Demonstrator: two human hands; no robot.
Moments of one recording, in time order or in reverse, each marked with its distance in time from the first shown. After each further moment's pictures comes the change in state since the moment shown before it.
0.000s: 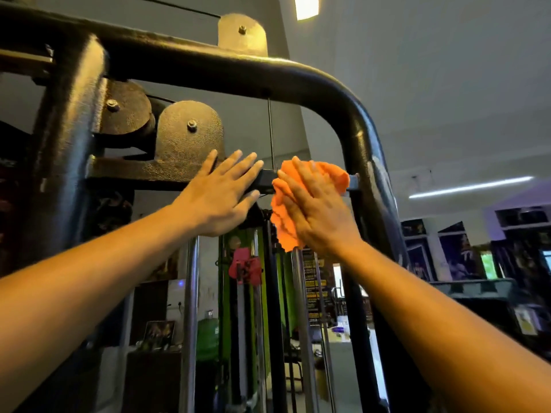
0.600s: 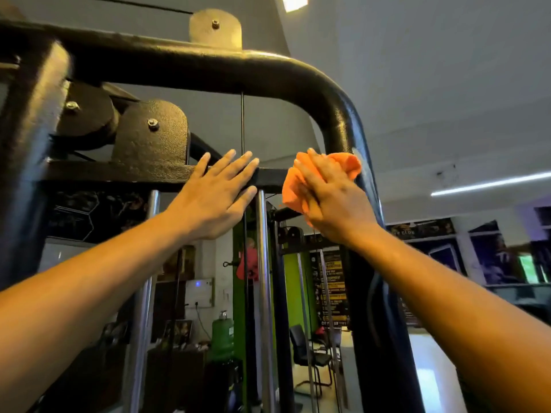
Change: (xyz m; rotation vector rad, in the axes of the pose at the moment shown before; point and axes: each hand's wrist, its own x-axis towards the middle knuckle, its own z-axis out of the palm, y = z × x) left_hand 0.032 0.053 0.019 -0.023 0.064 -0.051; right_hand -0.006 0.083 -0.027 0.016 0.034 0.064
